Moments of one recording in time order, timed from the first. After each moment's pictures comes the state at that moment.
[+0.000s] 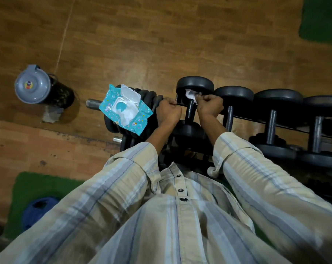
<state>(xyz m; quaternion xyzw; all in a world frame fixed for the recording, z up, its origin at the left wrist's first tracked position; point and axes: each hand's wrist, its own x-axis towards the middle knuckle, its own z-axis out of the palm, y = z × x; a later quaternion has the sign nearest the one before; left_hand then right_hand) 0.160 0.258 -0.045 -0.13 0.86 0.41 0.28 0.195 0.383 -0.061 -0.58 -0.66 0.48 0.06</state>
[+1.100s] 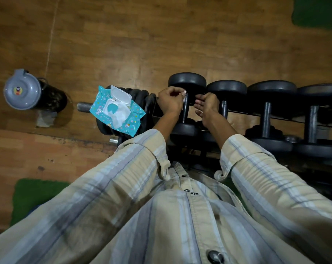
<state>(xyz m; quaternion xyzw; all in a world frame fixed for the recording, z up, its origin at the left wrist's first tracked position) 0.153 0.306 -0.058 -0.14 0.81 0.54 0.19 0.210 0.408 -0.060 -0.60 -0.42 0.67 -0.03</state>
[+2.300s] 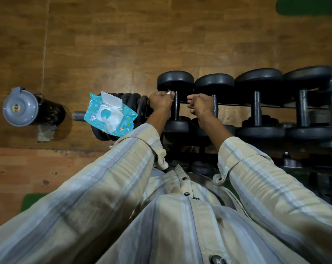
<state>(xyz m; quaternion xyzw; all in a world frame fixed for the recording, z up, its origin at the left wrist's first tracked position) 0.151 0.310 -0.069 -0.24 0.79 0.51 0.25 0.237 0.407 -0.067 -0.56 -0.52 0.65 0.01</state>
